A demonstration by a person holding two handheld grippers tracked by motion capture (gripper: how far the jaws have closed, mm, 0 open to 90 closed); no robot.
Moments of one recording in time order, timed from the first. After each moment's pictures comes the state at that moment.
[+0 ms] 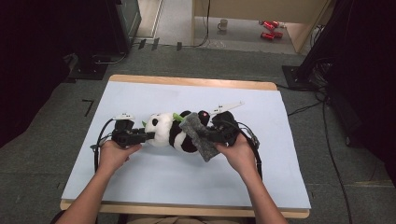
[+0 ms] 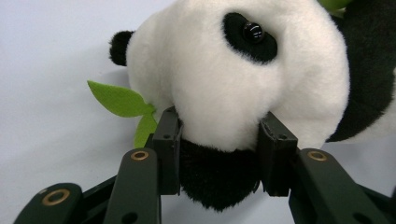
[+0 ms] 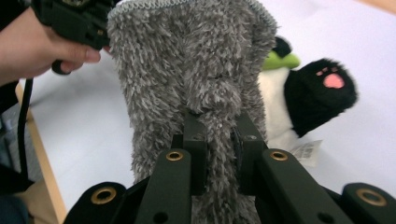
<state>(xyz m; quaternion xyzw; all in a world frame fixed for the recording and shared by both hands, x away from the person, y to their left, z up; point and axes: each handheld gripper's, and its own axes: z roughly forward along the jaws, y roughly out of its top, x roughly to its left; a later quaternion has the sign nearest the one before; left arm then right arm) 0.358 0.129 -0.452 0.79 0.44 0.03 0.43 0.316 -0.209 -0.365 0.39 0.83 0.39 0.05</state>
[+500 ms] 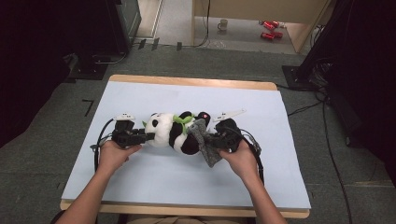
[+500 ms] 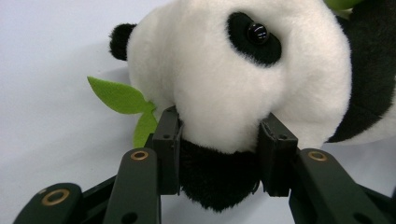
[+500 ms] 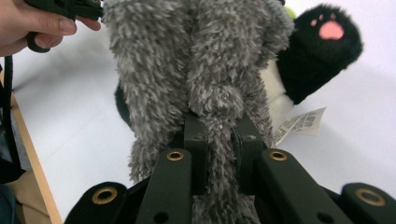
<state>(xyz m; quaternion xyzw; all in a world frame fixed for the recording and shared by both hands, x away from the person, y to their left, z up) 0.358 0.129 -0.453 0.79 0.43 0.03 0.43 0.312 -0.221 -0.394 0.41 0.83 0.38 0.03</state>
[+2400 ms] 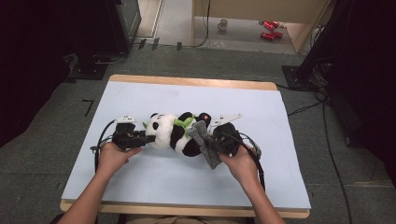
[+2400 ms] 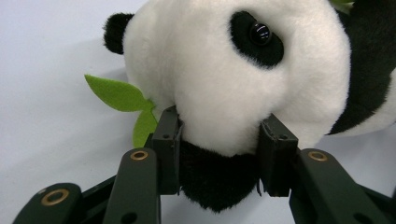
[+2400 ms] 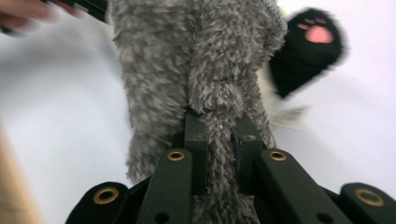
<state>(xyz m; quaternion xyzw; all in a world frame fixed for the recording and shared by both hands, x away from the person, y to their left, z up) 0.352 0.128 -0.453 0.80 0.43 0.03 0.43 0.297 -0.213 -0.388 0.40 0.84 0.34 0.11</state>
